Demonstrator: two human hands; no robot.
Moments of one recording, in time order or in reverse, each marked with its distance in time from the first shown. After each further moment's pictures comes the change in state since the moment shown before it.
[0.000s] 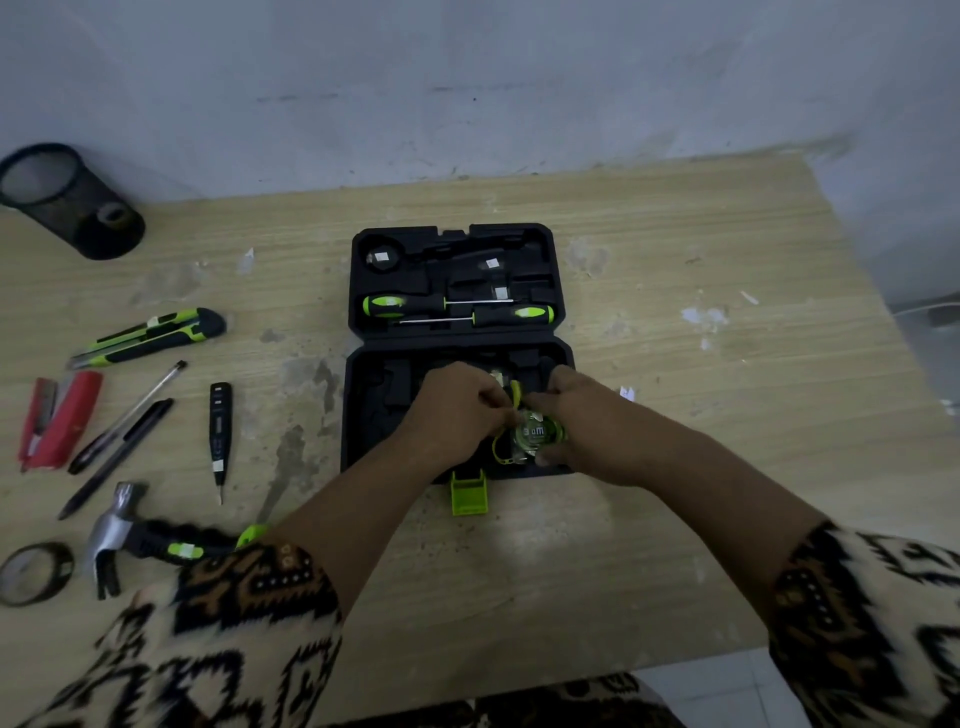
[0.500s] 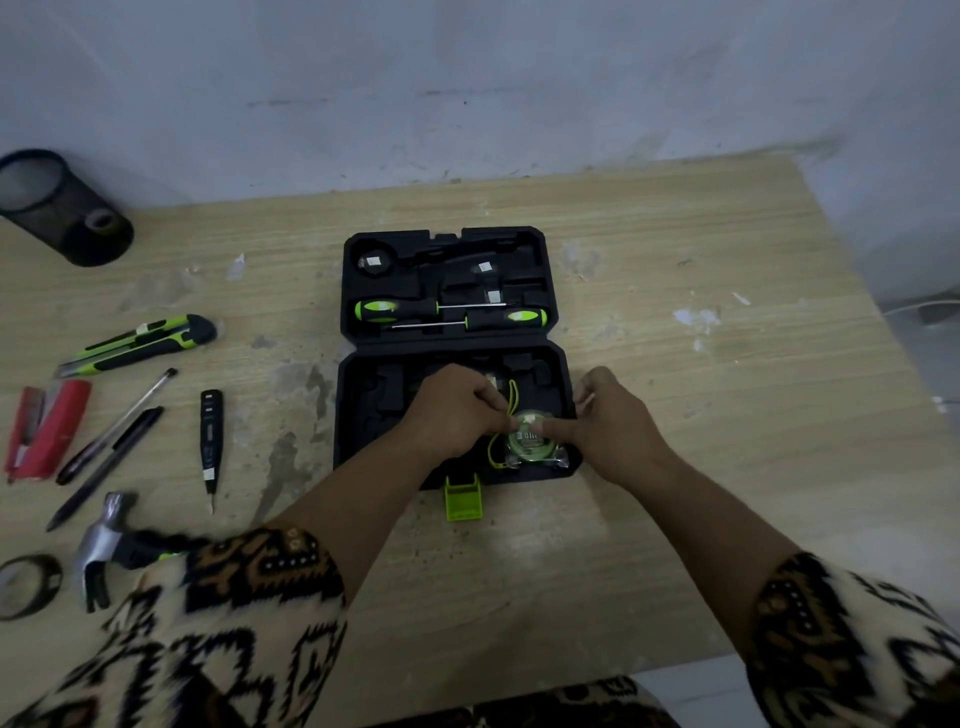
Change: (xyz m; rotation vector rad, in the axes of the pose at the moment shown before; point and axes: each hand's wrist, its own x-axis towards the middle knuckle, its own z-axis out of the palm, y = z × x) left_hand 0.011 0.000 0.004 -0.114 -0.062 -0.130; right_hand -0.001 0.013 0.022 0.675 0.379 0.463
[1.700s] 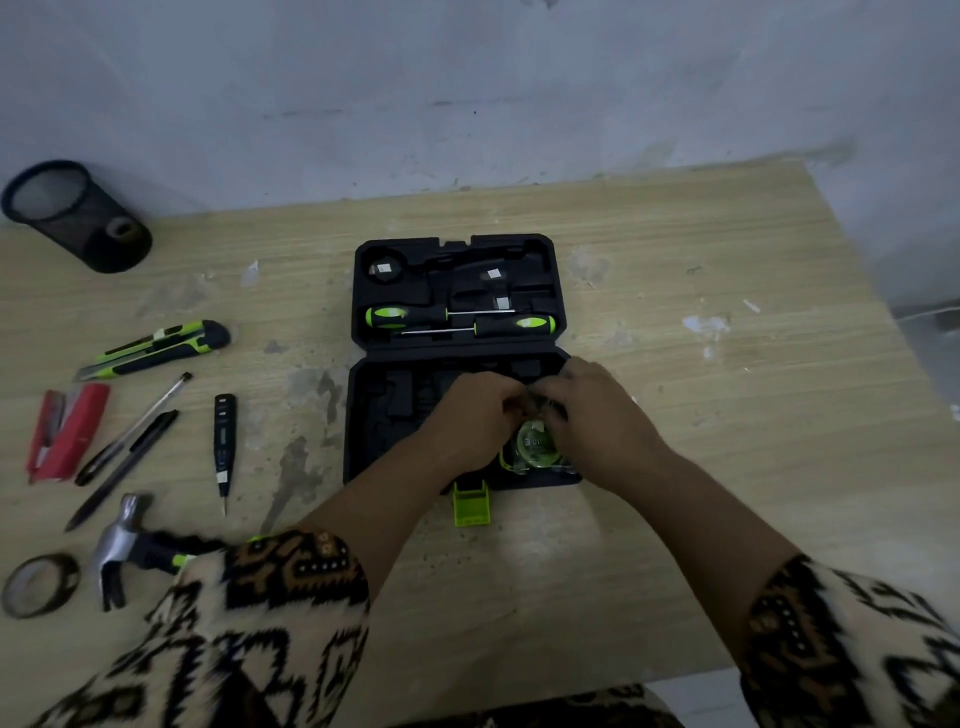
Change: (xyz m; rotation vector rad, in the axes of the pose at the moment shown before) left_hand 0.006 0.000 0.007 0.293 0.013 0.352; right_hand 0.005 -0.017 0.004 -0.384 -0.012 -0.462
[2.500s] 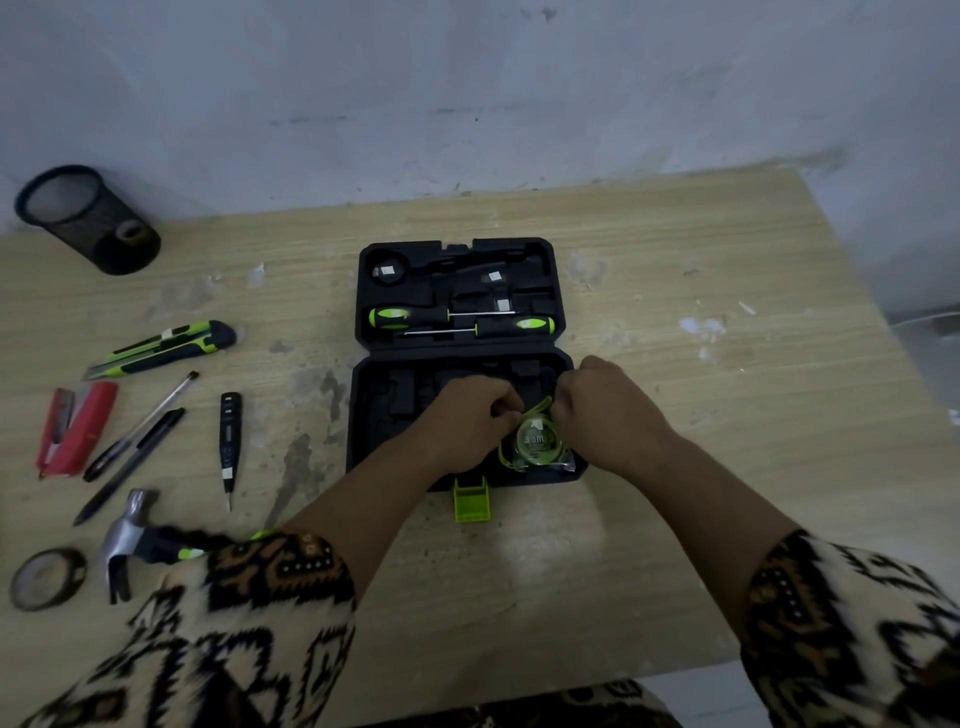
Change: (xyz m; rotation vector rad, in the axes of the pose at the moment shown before) left_hand -0.010 -0.006 -0.006 -0.032 -0.027 -0.044; right_hand 0.004 0.000 -0.013 -0.198 -0.098 0.120
